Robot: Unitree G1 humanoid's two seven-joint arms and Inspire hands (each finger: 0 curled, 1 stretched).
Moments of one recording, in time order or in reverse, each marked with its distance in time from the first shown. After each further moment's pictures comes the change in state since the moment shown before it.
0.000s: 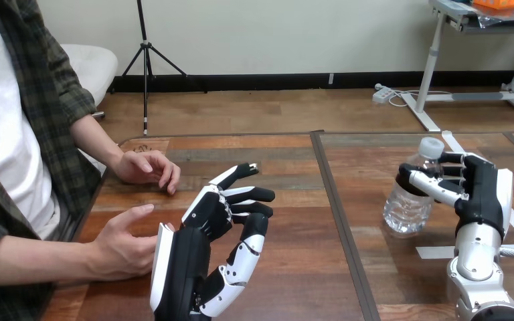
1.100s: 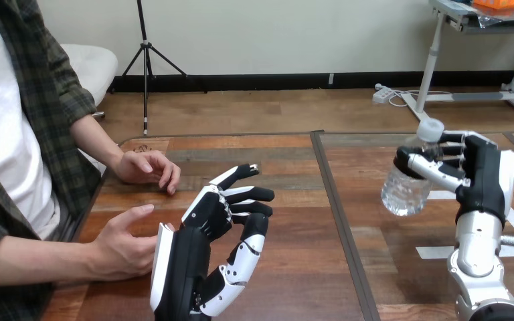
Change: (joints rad) left arm -0.001 0.000 -0.001 0.000 -0.002 0.006 0.000; right arm 0.001 0.001 0.005 -0.041 -0.008 -0.113 -0.002
